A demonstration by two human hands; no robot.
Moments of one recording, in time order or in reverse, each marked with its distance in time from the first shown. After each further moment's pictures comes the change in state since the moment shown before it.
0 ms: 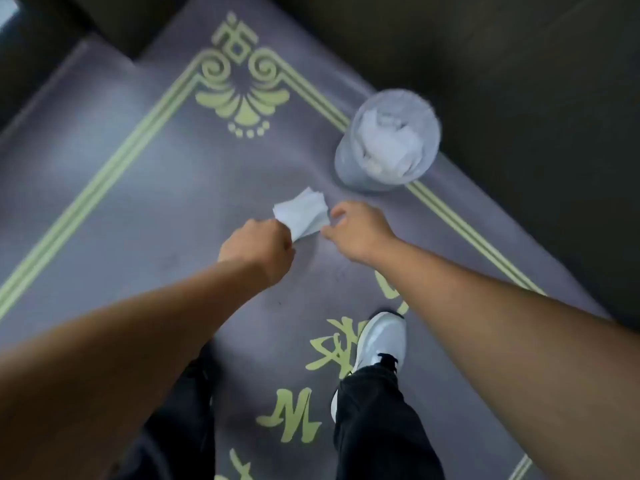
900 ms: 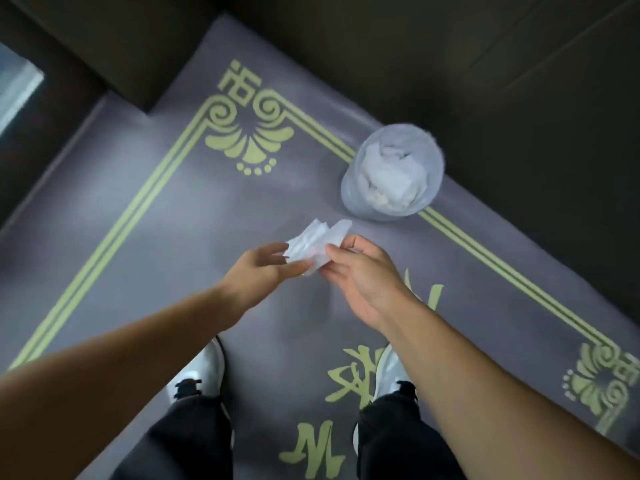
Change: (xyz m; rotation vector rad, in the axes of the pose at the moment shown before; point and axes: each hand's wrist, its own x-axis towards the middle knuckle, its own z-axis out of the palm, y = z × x) left_hand 0.008 -0.022 -0.026 -0.903 -0.188 -0.153; right_hand -0.018 -0.008 0.011 1.113 -0.132 0.056
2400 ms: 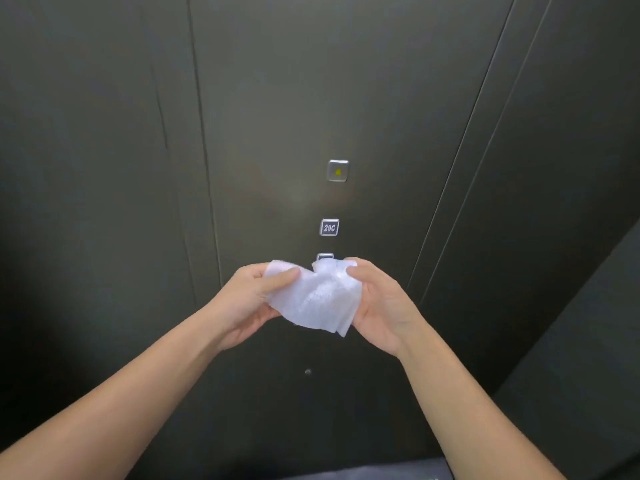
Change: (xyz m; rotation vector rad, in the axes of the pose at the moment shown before) left_hand -0.735 0.592 0.212 0.192 -0.699 0.942; right_hand -0.794 -0.501 -0.134 0.365 -0.019 -1.010
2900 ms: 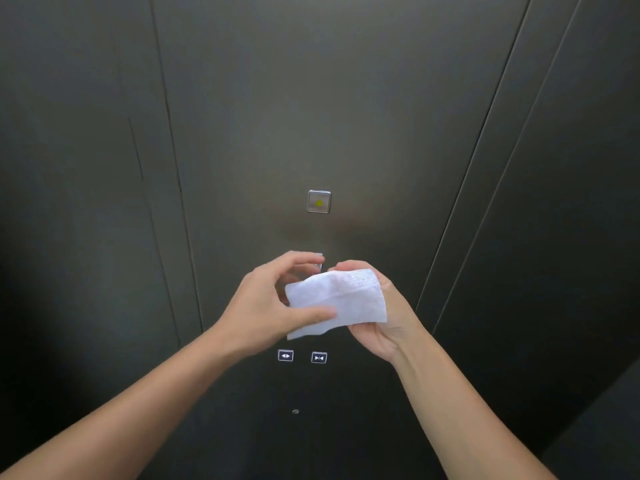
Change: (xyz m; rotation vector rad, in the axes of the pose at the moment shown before) left_hand 0.032 0.031 0.079 0.651 0.245 0.369; right_hand 0.052 -0.052 -0.043 0.046 -0.154 -0.069
